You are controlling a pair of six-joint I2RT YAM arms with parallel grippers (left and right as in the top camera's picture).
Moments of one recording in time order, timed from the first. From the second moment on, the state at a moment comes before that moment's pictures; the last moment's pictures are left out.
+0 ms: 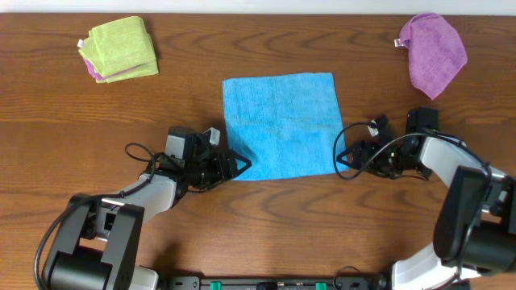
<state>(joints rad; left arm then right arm) -0.25 1.63 0.54 0.11 0.73 -0.69 -0.21 1.79 0.89 -0.61 -0.70 -0.08</state>
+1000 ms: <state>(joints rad) -0.25 1.63 0.54 0.09 0.73 -0.68 -0.15 1.88 0.93 -0.66 -0.80 -0.05</state>
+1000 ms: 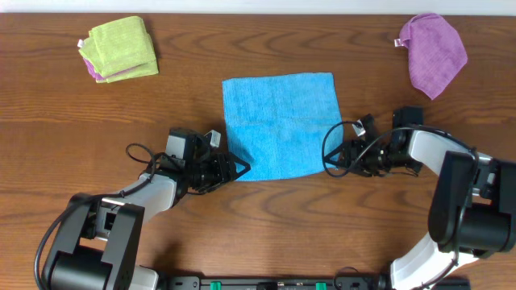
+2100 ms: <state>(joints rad) -0.25 1.63 0.53 0.10 0.73 -0.68 -0.16 1.78 0.89 -0.53 -0.51 0.25</state>
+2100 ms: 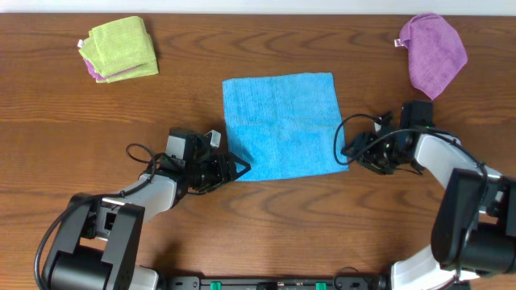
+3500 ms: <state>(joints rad) -0.25 1.65 0.52 0.10 0.70 -0.68 -0.16 1.82 0.73 -0.45 -0.96 0.12</state>
